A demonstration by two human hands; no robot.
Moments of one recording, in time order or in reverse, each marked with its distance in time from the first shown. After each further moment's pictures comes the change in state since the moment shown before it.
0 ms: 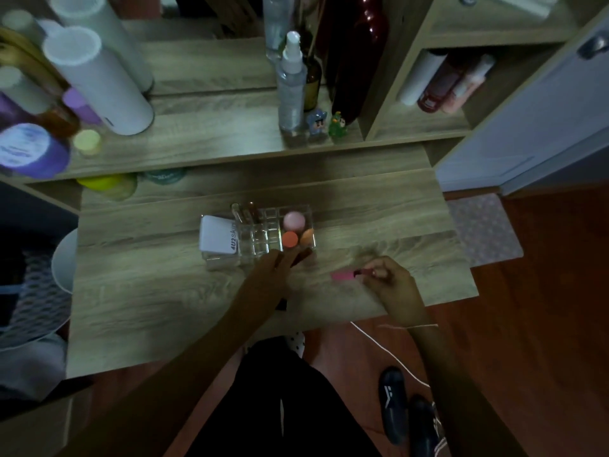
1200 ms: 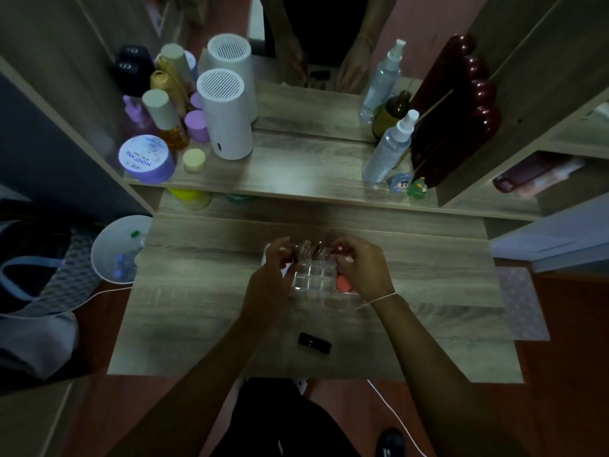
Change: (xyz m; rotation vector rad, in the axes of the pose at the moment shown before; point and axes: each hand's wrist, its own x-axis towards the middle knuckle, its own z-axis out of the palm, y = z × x) left_hand 0.005 -0.063 -0.065 -0.351 0.522 -0.243; right_hand 0.076 -0.134 0.134 -0.523 -0.129 -0.524
